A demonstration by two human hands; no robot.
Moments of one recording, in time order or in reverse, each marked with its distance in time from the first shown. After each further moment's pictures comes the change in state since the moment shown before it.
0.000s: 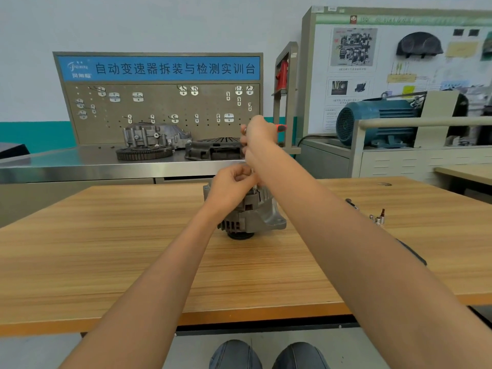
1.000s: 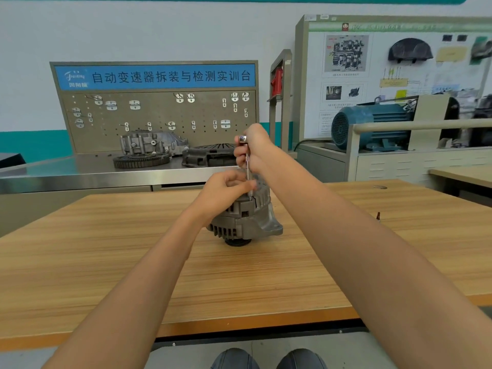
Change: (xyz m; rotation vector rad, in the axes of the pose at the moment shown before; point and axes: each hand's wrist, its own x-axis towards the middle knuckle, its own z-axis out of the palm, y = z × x) left_hand 0.006 0.003 -0.016 0.022 -0.156 -0.092; right_hand 0.000 -0.007 -0.012 -0.109 -0.180 0.194
